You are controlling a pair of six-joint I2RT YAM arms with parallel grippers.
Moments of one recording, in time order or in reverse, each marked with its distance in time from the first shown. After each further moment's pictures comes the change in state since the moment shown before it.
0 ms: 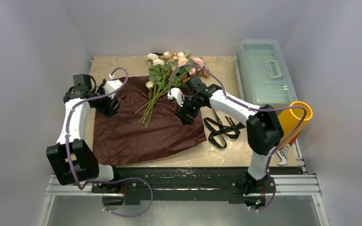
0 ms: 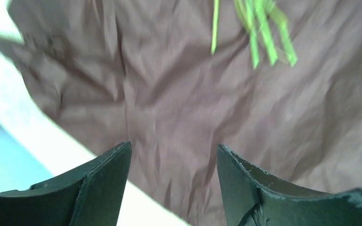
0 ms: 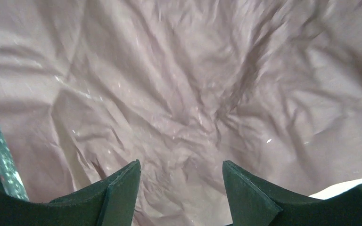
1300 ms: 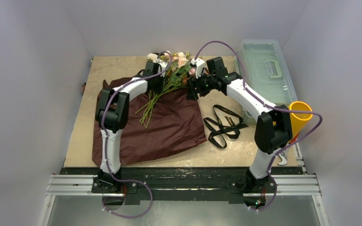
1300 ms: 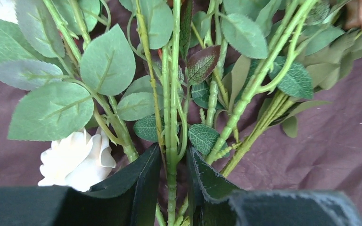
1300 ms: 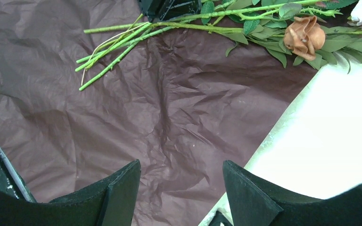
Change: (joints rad) left arm -0.614 0.796 0.499 0.617 -0.391 -0.946; right arm -0.223 -0.073 0.091 0.183 -0.064 0.505
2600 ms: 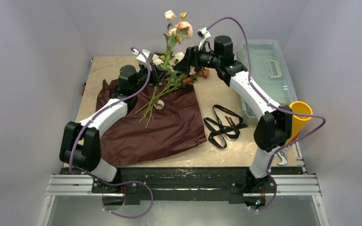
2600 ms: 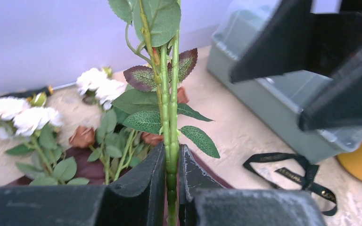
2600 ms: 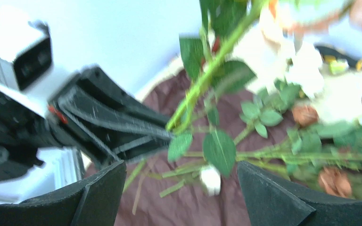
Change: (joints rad) left arm -0.002 -0.630 -0.565 0.700 0.306 -0.238; right arm -0.028 0.011 0.168 0.307 -0.206 0.340
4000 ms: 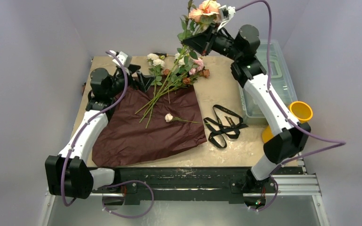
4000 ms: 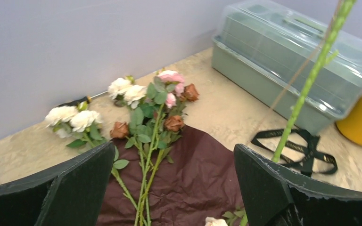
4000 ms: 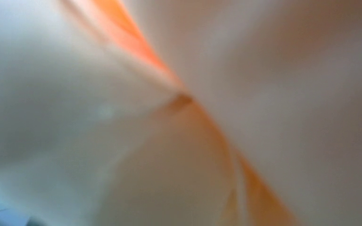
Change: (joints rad) left arm 0.200 -0.320 -0.076 -0.169 0.209 0.102; right arm -0.024 -0.131 0.096 0.332 -0.040 0.261
